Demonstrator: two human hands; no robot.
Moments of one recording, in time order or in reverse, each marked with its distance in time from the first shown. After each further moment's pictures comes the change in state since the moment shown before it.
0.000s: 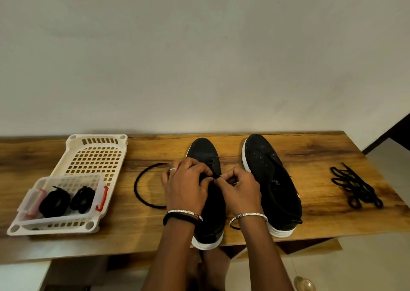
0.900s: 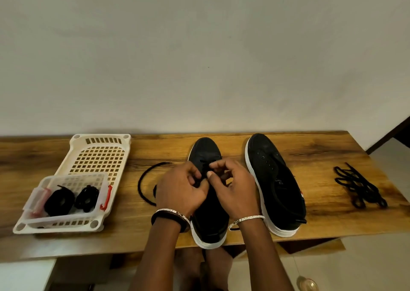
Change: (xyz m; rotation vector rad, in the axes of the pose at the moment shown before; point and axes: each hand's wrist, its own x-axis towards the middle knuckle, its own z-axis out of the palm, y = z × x) left_hand -0.001 -0.020 -0.016 -0.232 -0.099 -0.103; right_hand -0.003 -0.005 0.012 0.068 0.006 -0.344
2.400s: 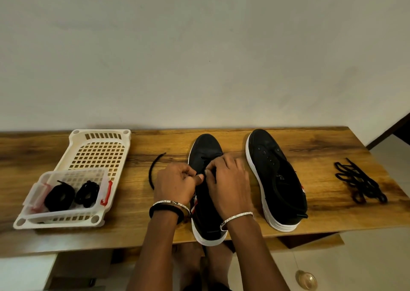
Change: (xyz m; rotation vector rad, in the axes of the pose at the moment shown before) left_hand 0.009 -0.016 0.007 -0.264 -0.031 -0.219; right_hand -0.003 -0.004 0.018 -0.611 -0.040 -0.144
